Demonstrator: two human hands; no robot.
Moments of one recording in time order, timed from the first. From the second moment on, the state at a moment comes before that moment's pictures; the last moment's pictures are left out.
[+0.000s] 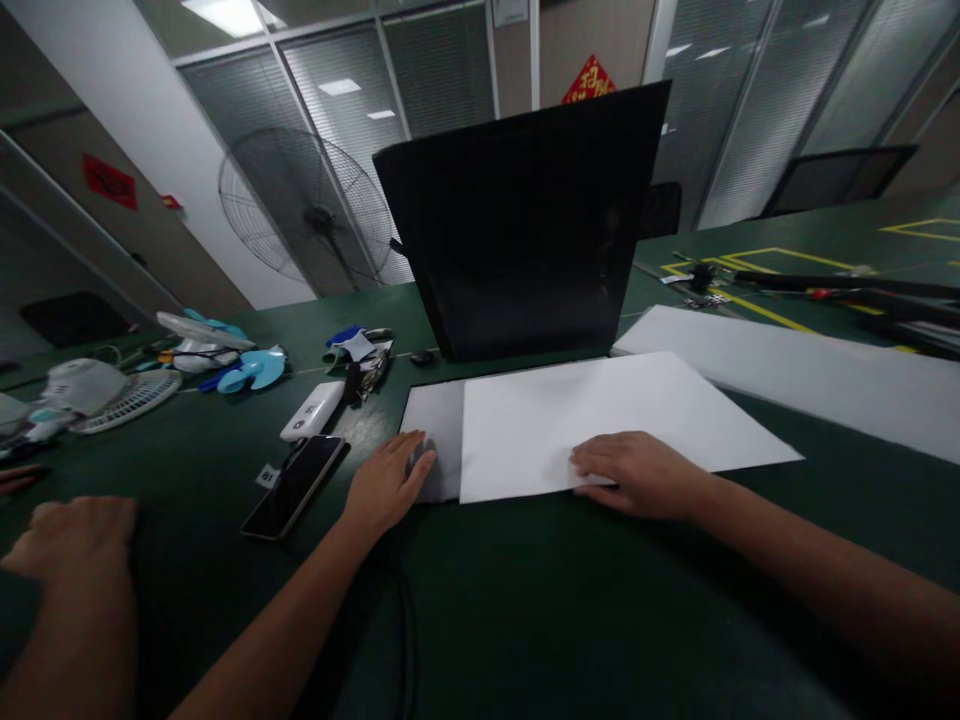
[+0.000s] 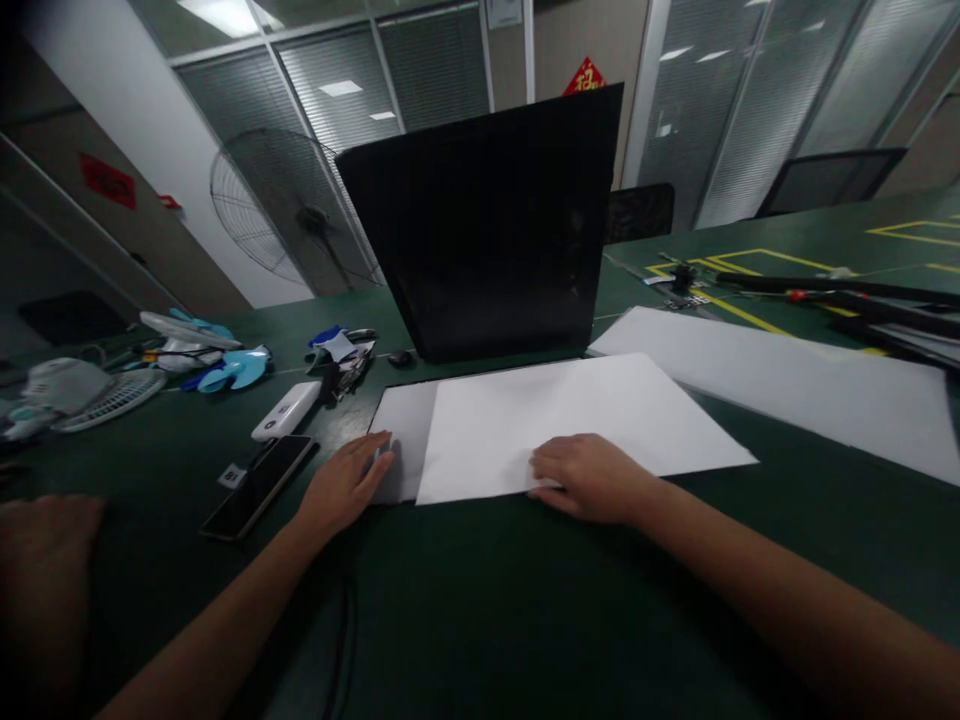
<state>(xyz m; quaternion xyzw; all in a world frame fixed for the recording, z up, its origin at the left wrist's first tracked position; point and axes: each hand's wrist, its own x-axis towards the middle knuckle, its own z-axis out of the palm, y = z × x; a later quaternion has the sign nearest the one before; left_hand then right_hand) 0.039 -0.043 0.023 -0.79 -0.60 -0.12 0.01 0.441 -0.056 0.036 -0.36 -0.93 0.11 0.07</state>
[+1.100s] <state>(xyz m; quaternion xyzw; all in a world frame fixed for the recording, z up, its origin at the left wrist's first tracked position) 0.030 -0.028 0.006 -0.76 -0.63 -0.16 -0.02 0.491 -0.025 0.023 -0.47 -0.88 0.02 0.07</state>
